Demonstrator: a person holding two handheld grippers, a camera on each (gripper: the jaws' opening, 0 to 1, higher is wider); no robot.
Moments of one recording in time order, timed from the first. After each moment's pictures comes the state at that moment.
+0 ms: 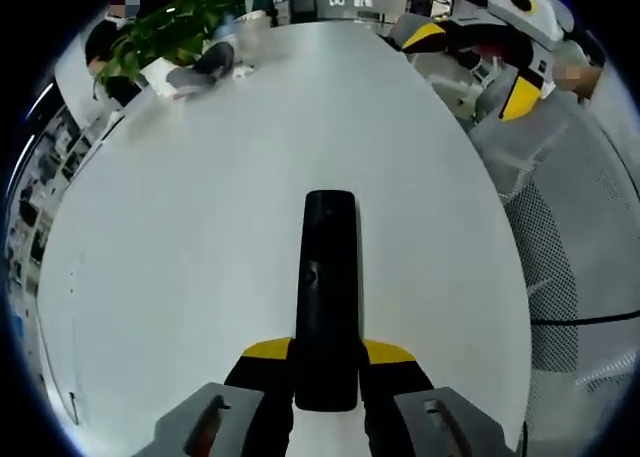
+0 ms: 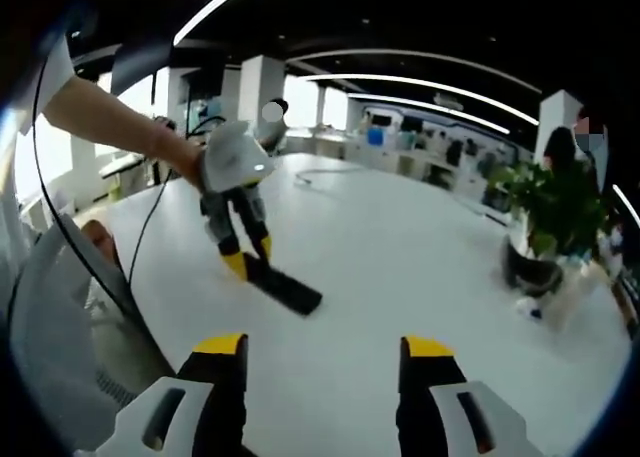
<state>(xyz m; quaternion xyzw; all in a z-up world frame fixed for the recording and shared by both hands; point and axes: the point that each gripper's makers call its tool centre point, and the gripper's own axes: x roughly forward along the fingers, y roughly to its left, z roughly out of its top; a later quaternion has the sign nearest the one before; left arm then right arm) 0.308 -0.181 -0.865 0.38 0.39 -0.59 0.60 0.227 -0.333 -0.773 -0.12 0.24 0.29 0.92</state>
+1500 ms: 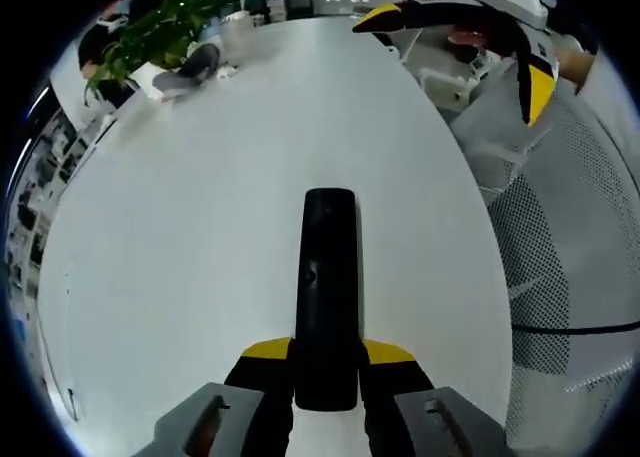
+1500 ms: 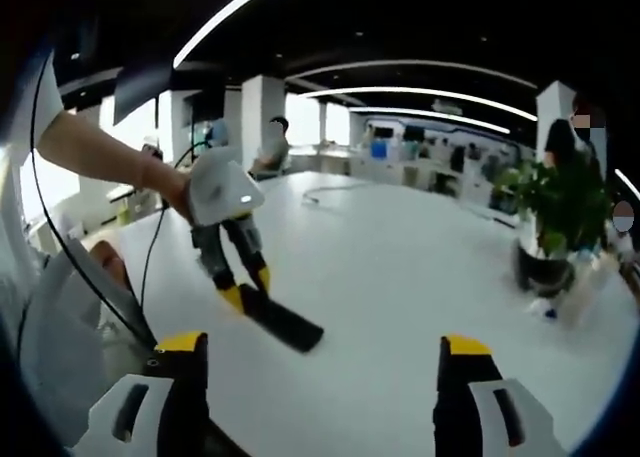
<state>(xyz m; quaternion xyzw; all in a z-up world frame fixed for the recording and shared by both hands) 0.278 -0.182 -0.865 0.39 0.39 -0.59 0.60 0.229 -0.318 -0.762 -0.08 0.22 0.31 0.92</state>
